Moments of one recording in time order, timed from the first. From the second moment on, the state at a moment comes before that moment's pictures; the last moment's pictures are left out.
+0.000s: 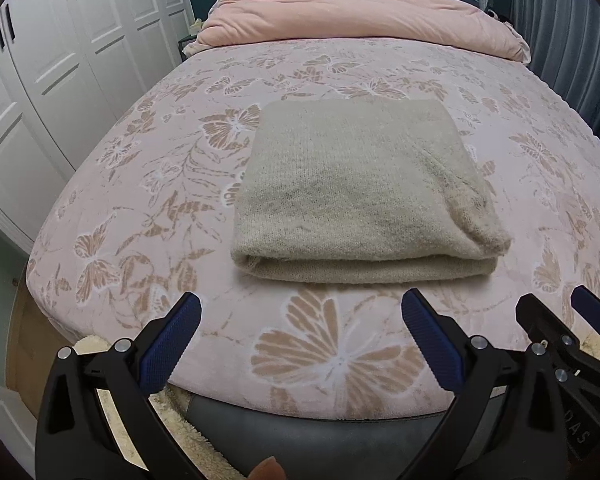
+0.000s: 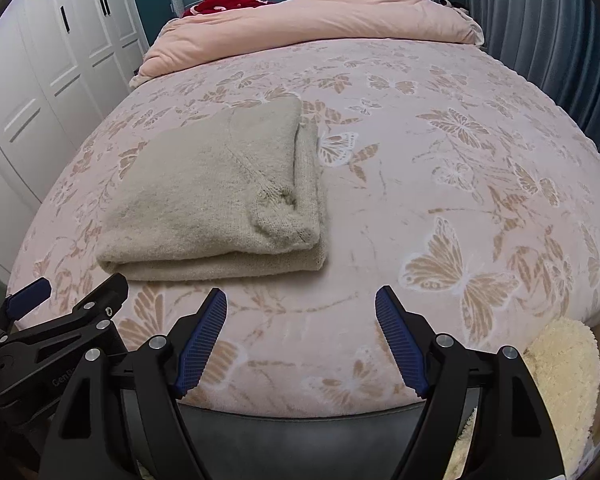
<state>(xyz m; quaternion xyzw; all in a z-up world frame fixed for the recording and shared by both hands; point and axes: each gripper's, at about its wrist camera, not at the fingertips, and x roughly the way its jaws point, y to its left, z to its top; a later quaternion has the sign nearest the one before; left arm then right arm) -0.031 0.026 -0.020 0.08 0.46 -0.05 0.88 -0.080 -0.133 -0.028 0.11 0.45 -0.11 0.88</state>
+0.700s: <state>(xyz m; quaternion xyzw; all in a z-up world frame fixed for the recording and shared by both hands) -0.028 0.027 -0.013 0.07 0.43 -0.05 0.90 -0.080 -0.124 -0.020 0.11 0.43 -0.13 0.88</state>
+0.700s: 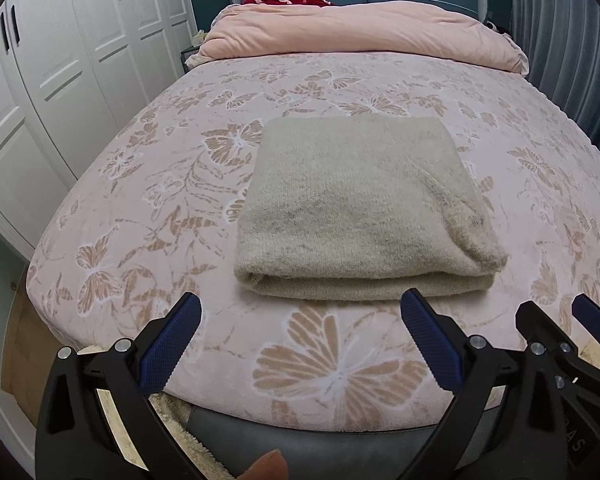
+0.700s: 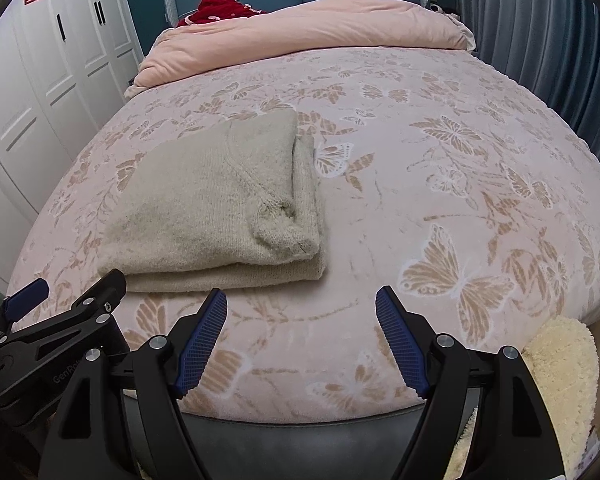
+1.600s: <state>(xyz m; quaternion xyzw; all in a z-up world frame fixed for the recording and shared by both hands) -0.027 0.035 -0.026 0.09 0.44 -0.02 0.89 -0.076 -0.106 -0.022 0.10 0.44 -0.13 0.88</state>
